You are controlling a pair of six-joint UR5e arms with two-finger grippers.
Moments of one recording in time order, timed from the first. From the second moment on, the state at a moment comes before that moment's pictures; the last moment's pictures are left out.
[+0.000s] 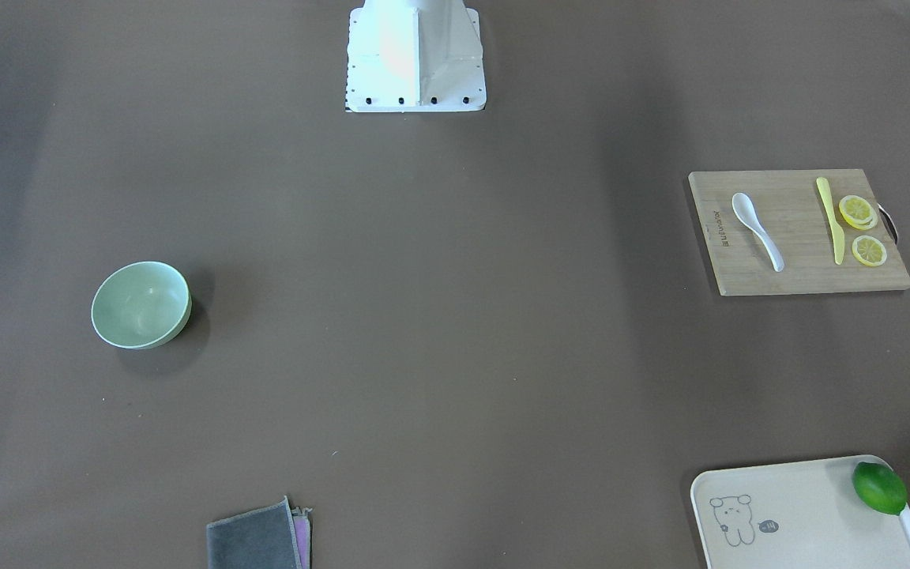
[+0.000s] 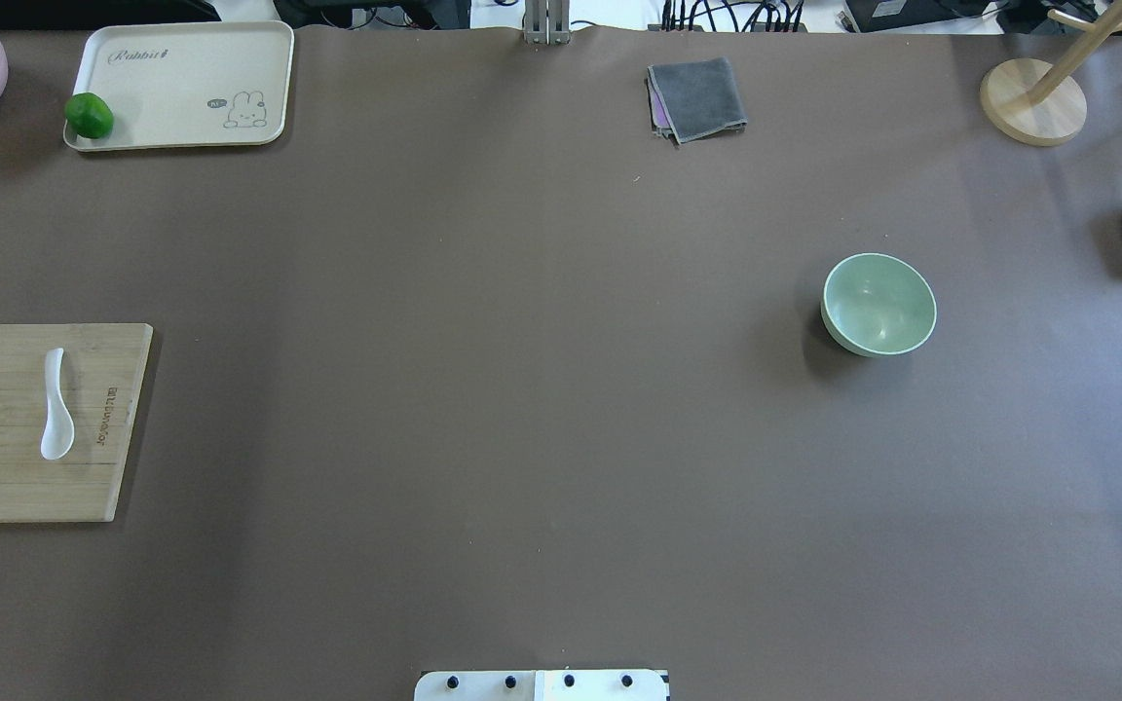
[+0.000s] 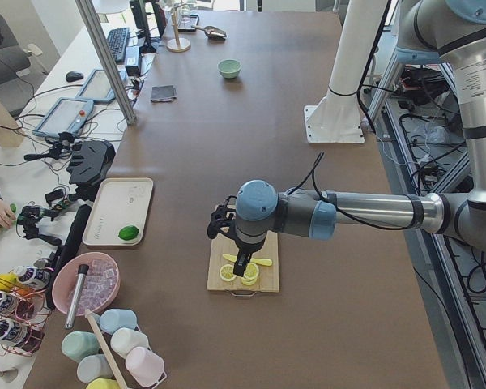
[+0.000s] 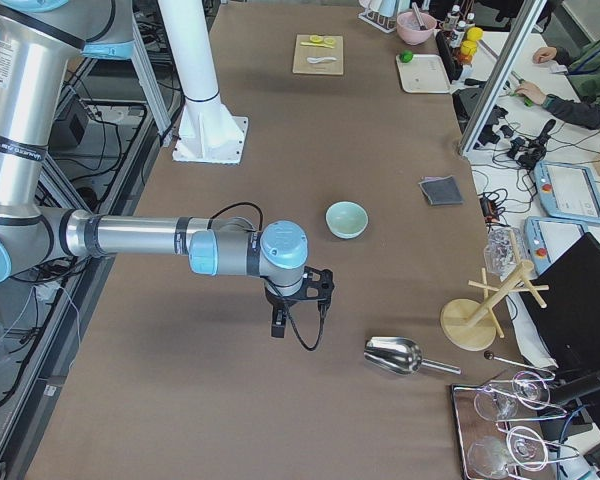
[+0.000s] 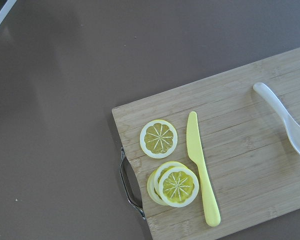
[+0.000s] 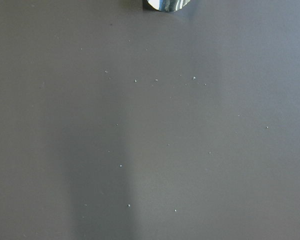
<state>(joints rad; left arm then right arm) -1.55 -1.27 -1.90 -1.69 -2.42 0.19 1.51 -1.89 1.89 -1.57 2.36 0.10</state>
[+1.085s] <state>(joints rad) -1.55 -1.28 -1.90 -1.88 -2.42 0.19 1.51 -1.88 1.87 -1.39 2.37 0.11</state>
